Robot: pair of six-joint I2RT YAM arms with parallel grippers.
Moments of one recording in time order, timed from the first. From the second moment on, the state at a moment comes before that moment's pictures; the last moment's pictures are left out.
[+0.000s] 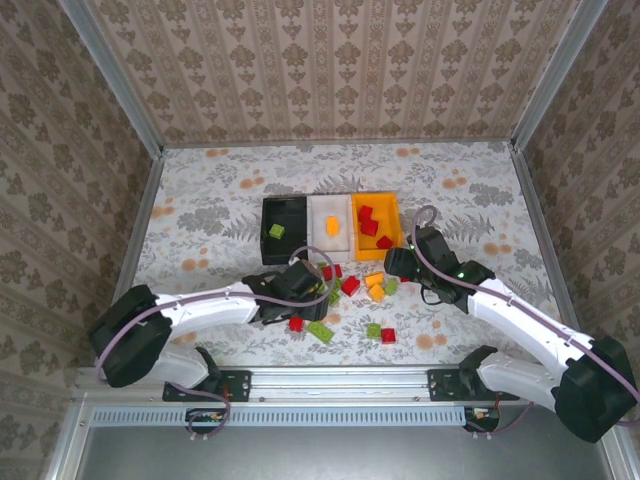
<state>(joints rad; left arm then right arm) -1.02 1.40 0.66 -0.35 -0.06 -0.64 0.53 1.06 0.68 -0.47 0.18 0.68</state>
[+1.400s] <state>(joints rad) -0.90 1.49 1.14 -0.47 -0.18 -0.48 0.53 1.03 0.67 -0.48 0.21 0.66</state>
